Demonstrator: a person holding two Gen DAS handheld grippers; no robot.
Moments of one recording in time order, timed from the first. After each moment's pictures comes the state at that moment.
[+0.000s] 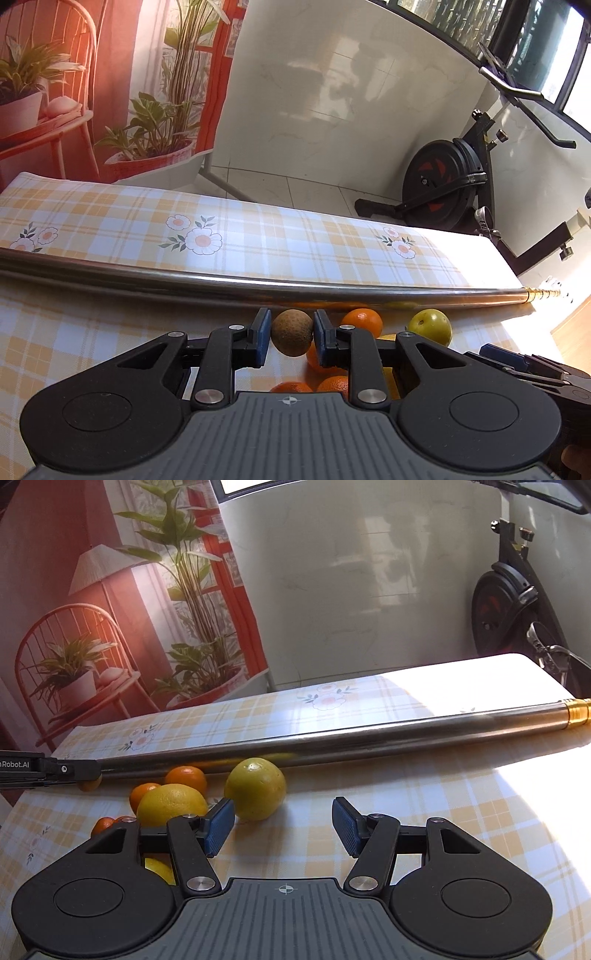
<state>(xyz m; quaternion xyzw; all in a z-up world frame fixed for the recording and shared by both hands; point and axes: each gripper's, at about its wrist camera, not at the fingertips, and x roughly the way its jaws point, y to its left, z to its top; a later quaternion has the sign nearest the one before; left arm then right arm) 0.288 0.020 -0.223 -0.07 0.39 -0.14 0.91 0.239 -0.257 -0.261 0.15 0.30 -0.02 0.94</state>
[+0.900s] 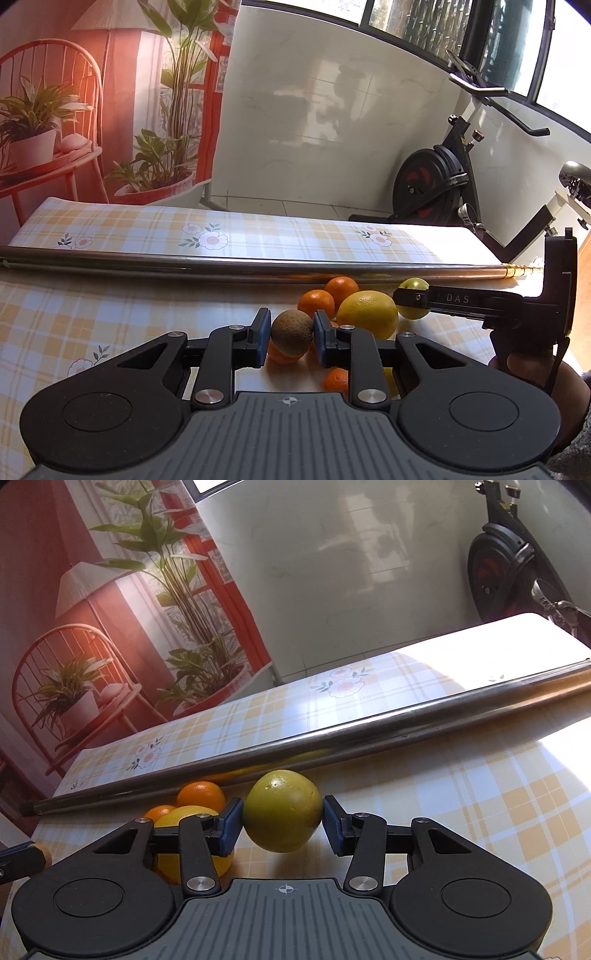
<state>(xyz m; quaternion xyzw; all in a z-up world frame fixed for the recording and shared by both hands) 0.216 0.023 -0.205 -0.04 0.34 -0.15 0.93 0.263 -0.251 -0.274 0.22 0.31 -0.02 0.92</state>
